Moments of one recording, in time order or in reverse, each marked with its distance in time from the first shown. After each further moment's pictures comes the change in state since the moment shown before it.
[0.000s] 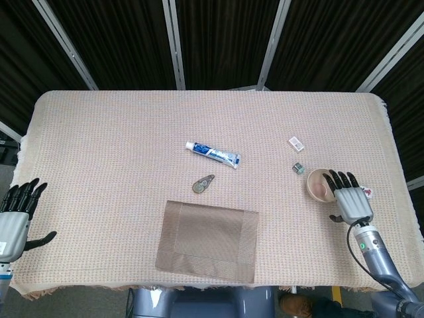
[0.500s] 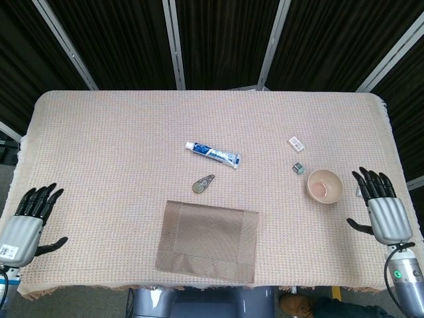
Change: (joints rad) left arm -0.012 -0.017 0.046 0.016 0.141 0.001 -0.028; right arm -0.184 0.209 -0.013 -0.284 -0.138 0.390 0.154
